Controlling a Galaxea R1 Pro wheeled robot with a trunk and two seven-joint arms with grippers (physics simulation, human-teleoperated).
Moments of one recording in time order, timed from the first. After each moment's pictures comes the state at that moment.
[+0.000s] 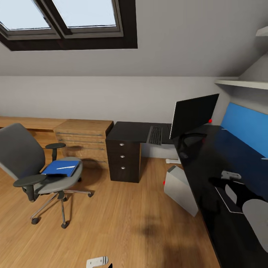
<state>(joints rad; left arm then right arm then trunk) 0.02 -0.09 -0.09 -0.96 0.20 0.14 0.00 -0.98 -0.37 -0.18 -0.21 -0.03 0.17 0.06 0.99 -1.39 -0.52</state>
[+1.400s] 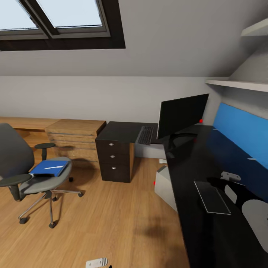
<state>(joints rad) 0.02 -0.08 -0.09 -0.94 0.20 0.13 0.00 -0.98 -0.36 -0.18 -0.19 -0.11 0.15 0.07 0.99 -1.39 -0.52</state>
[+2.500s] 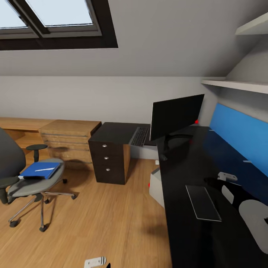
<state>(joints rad) 0.02 -0.08 -0.08 -0.95 0.20 0.11 0.00 -0.98 -0.34 -0.18 -0.19 -0.10 0.15 0.08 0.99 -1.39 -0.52</state>
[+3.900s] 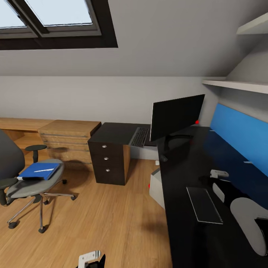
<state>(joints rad) 0.02 -0.08 -0.02 -0.98 0.21 0.04 0.00 -0.98 -0.29 -0.06 -0.23 -0.10 0.19 -0.01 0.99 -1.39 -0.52</state>
